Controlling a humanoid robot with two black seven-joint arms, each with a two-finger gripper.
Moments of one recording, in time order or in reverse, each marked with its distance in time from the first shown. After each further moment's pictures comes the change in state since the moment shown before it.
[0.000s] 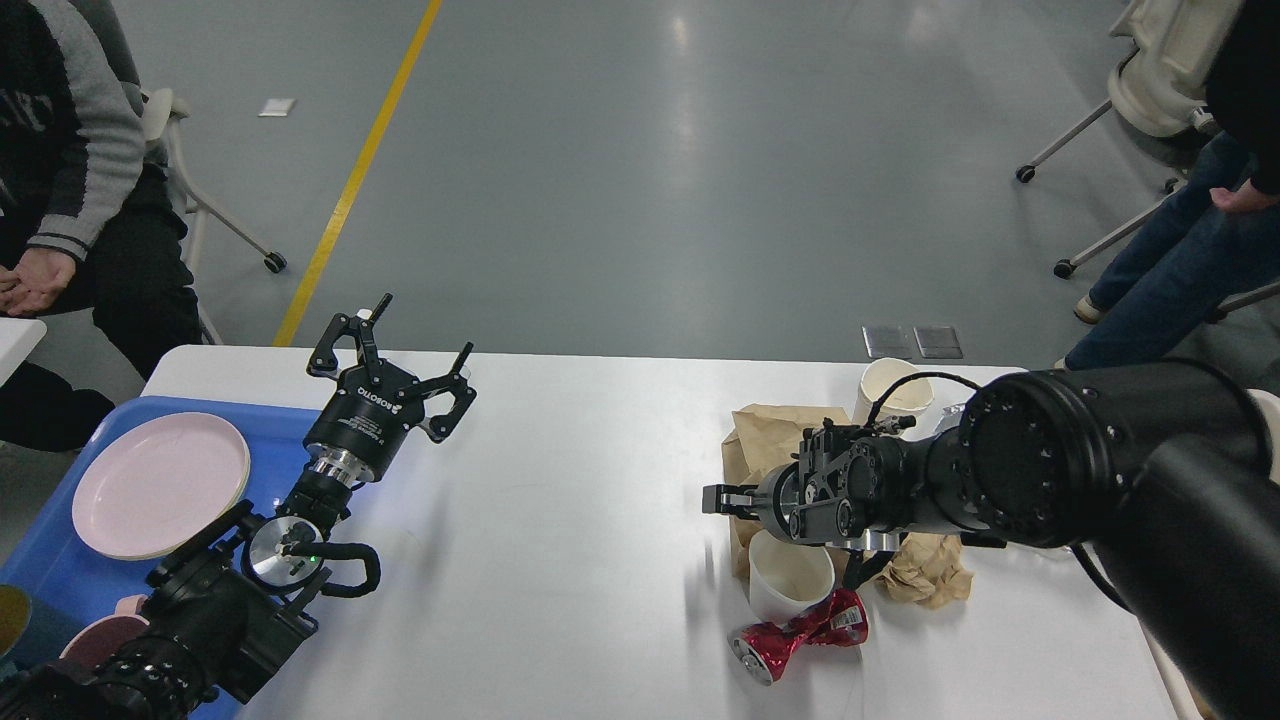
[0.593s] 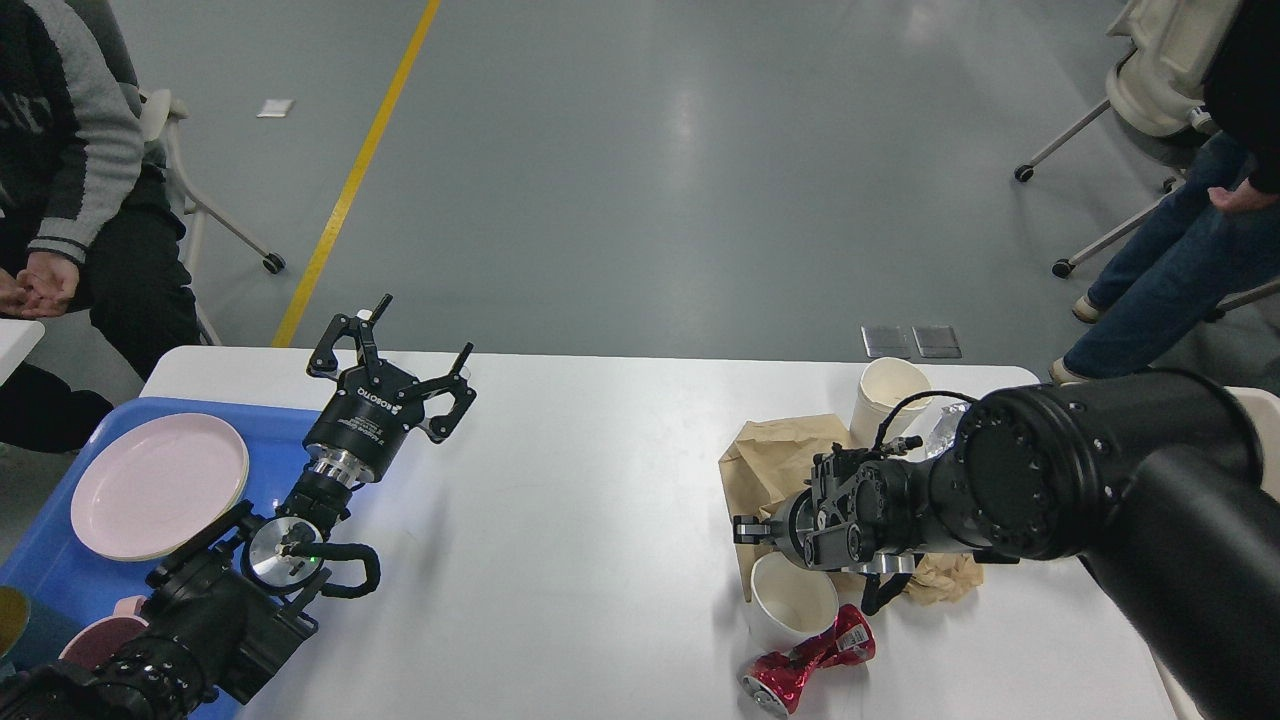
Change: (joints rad) left arm 0.001 0.000 0.000 0.000 0.000 0.000 0.000; right arm -0.026 0.006 -0.045 0.033 -0.025 -0.004 -0.011
